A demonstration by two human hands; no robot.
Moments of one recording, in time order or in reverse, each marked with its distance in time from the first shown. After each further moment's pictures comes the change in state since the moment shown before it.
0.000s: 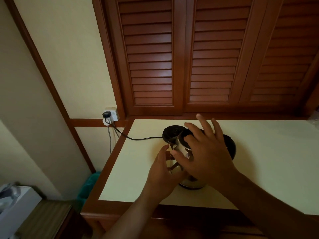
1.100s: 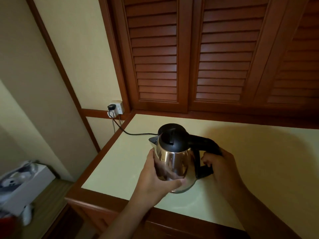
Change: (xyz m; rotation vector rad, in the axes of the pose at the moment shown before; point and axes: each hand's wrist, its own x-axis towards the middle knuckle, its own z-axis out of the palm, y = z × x) left_hand -0.024 0.032 0.042 -0.093 0.075 -0.136; right_hand -0.038 0.098 0.030 1.382 -0.146 0.850
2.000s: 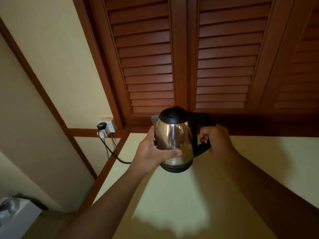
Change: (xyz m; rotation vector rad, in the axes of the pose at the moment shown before) left_hand 0.193 0.039 -0.051 0.167 -0.012 0.097; right_hand 0.208 -0.059 0.057 -0.043 0.085 0.399
